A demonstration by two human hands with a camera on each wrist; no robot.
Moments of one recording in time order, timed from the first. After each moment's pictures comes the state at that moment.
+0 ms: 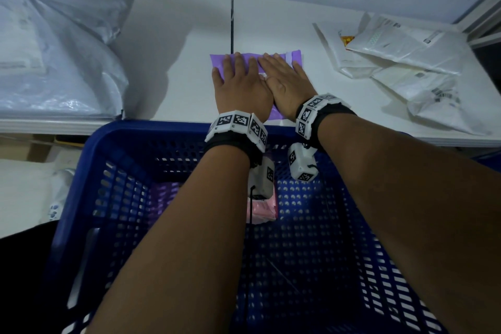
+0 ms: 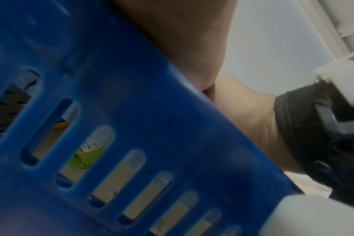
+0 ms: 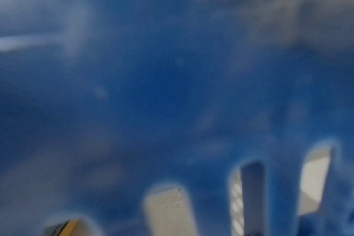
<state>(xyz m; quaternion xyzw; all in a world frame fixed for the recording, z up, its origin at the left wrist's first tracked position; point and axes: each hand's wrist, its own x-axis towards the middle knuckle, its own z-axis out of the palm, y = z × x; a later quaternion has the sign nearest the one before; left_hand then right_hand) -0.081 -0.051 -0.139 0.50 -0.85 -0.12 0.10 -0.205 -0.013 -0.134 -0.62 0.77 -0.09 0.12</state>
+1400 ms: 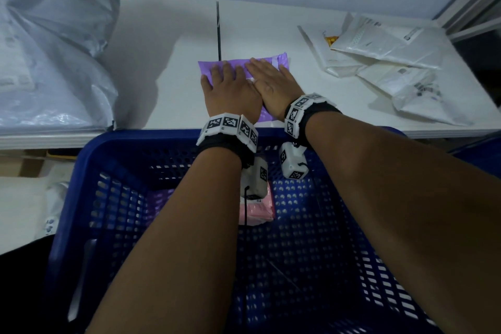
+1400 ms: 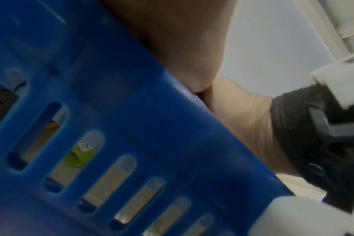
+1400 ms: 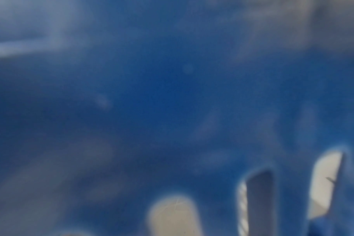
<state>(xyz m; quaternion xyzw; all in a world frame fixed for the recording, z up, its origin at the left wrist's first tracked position) -0.082 -0.051 -0.133 0.51 -0.85 -0.13 0.07 -0.208 -0.016 -0.137 -0.62 0.77 -0.08 0.12</state>
